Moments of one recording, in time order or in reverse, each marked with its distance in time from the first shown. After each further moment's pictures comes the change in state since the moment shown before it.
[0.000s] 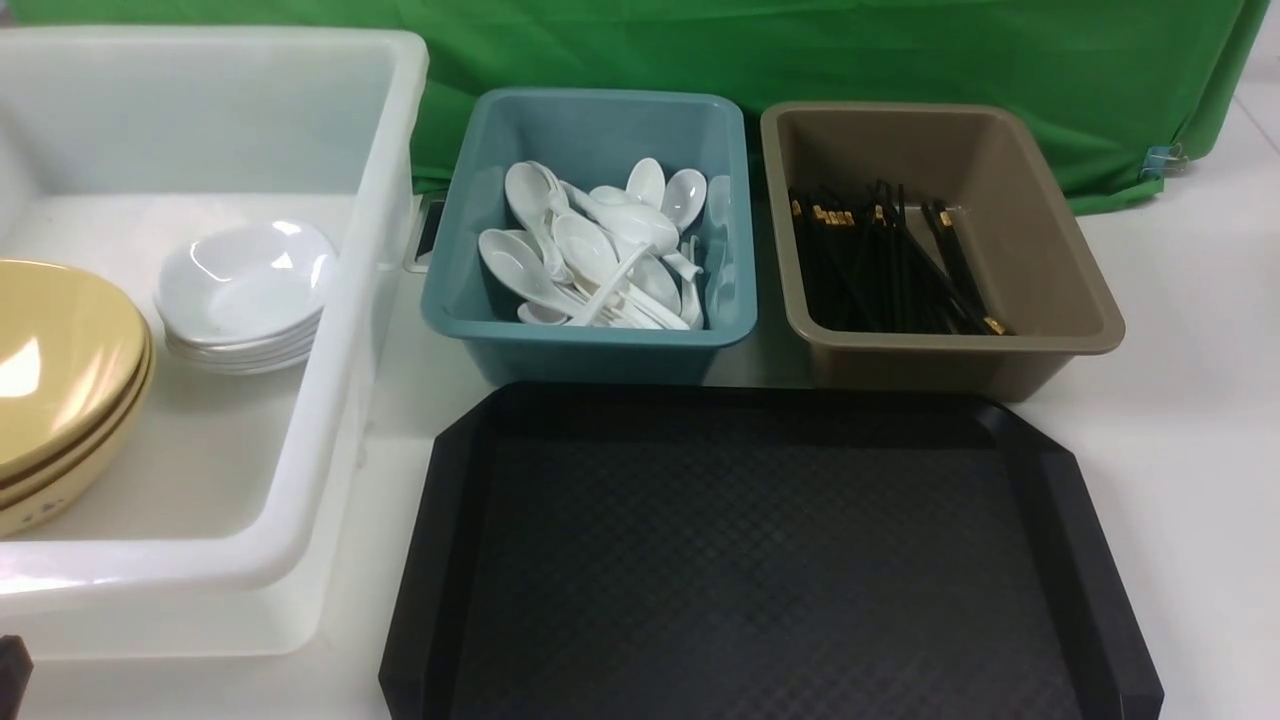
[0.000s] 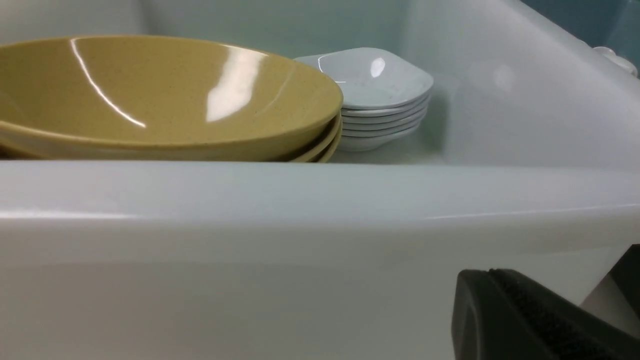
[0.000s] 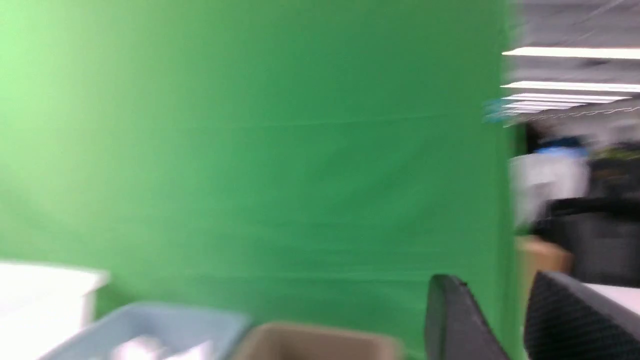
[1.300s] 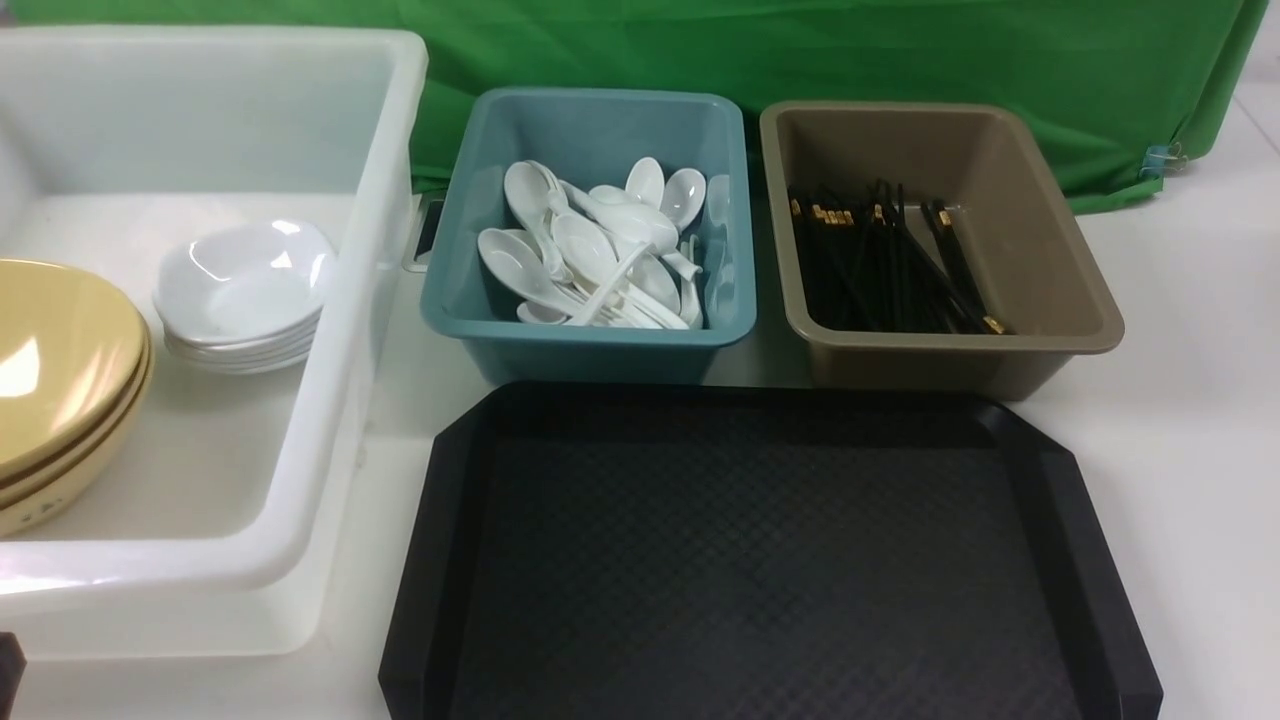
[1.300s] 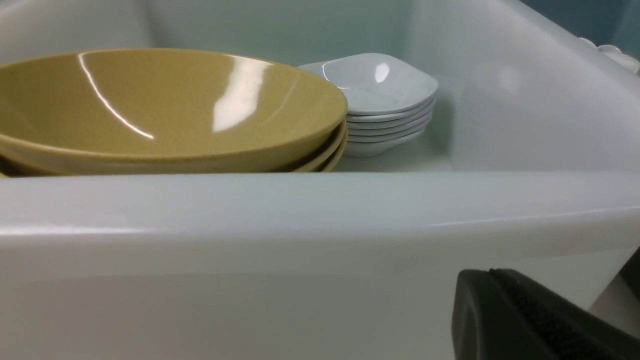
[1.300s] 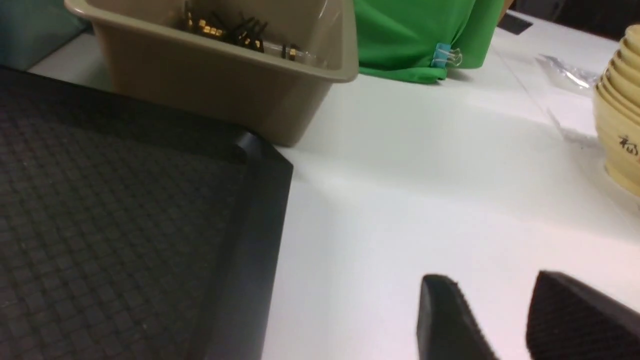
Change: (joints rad) right arm -0.622 -0.010 0.541 0.831 -0.154 -0.876; left arm 0.000 -0.003 0.000 0.031 -0.007 0.000
